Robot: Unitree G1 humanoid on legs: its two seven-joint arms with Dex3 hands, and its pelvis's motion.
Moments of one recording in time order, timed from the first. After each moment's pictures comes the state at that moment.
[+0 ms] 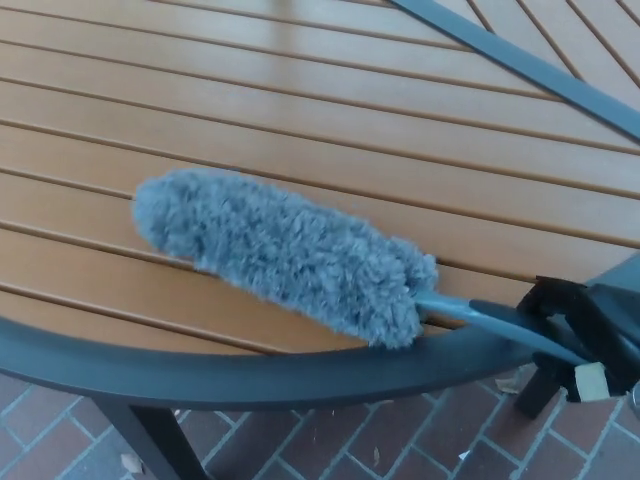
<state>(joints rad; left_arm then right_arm) 0.07 0.55 0.46 1.25 -0.28 -0.26 -0.39 -0.04 -0.65 0.39 -0.08 -0.54 0.31 0.03</state>
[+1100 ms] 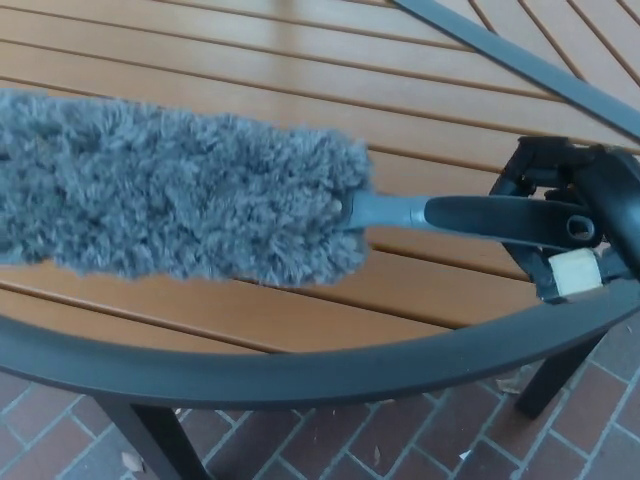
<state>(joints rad) 0.09 0.56 0.46 1.25 -0.28 -0.26 -0.39 -0.21 -0.38 0.09 -0.37 -0.32 0.50 0.28</state>
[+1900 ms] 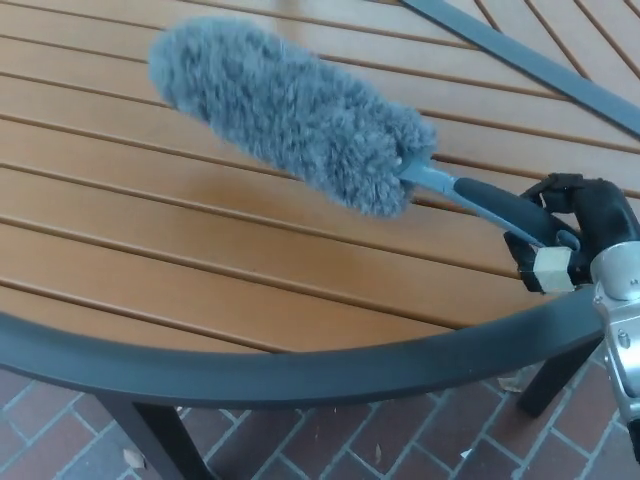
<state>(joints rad) 0.10 0.55 0.46 1.25 -0.28 -0.26 -0.38 -0.42 -0.24 0.07 0.24 -0.36 0.65 0.04</state>
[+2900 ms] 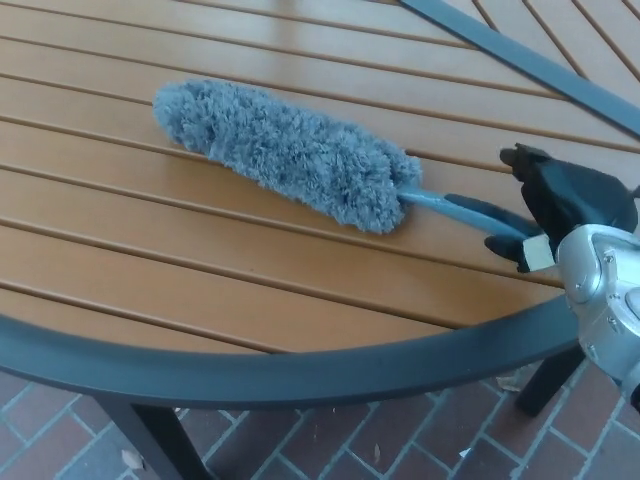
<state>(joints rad) 0.11 0.55 0.46 1.24 -0.28 -0.26 -0.39 -0.60 -0.42 0.51 0.52 -0.61 0.41 -0.07</state>
